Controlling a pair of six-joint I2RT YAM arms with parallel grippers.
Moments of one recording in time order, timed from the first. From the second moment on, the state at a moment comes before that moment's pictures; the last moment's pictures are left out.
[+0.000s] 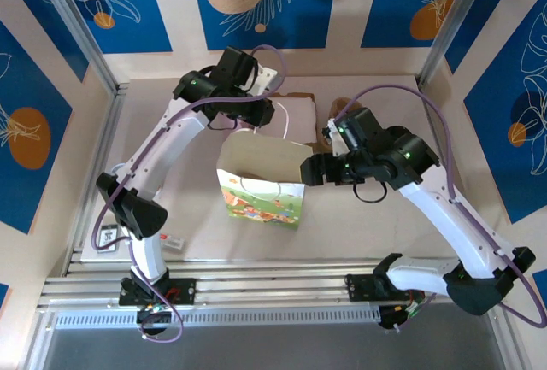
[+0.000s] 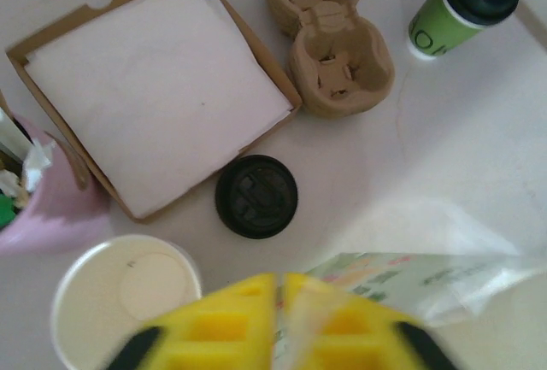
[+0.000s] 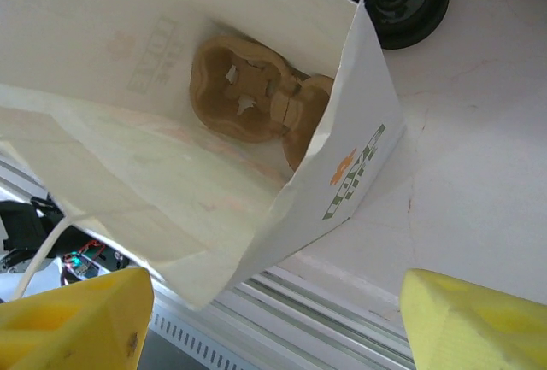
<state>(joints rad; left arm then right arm) -0.63 1.85 2.17 -1.18 0.18 -0.09 0.66 1.18 1.46 -1.24 -0.18 0.53</state>
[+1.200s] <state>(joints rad) -1.09 0.97 1.21 -0.66 0.04 -0.20 1.05 0.80 0.90 -1.01 0.03 0.75</state>
